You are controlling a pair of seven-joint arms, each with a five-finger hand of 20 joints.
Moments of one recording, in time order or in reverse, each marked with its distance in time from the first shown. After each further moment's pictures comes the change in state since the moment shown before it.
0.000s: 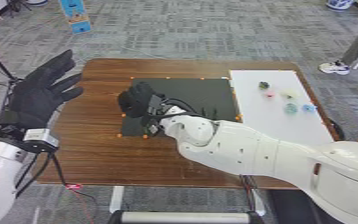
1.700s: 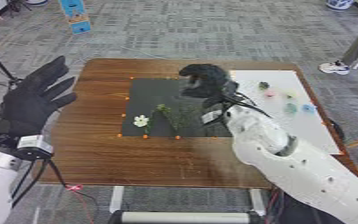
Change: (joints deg) left arm 3.5 -3.9 -2.7 -1.0 -0.1 -0.1 0.0; right arm -28.8 24.5 39.9 -28.9 -3.2 -7.5 6.8
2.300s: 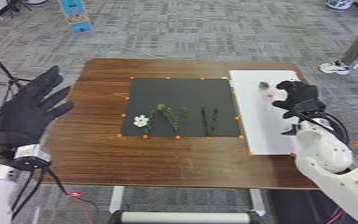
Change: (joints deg) left arm 3.9 -4.0 -1.6 -1.1 0.1 0.0 0.7; right arm -16.7 14.8 15.7 7.5 -12.4 0.1 15.5
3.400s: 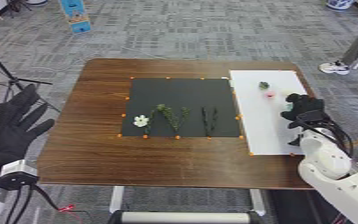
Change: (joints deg) left arm 7.8 -3.6 -2.9 -0.9 -1.2 4.8 3.3; right arm 0.3 -1.1 -2.5 6.2 -0.4 0.7 2.9
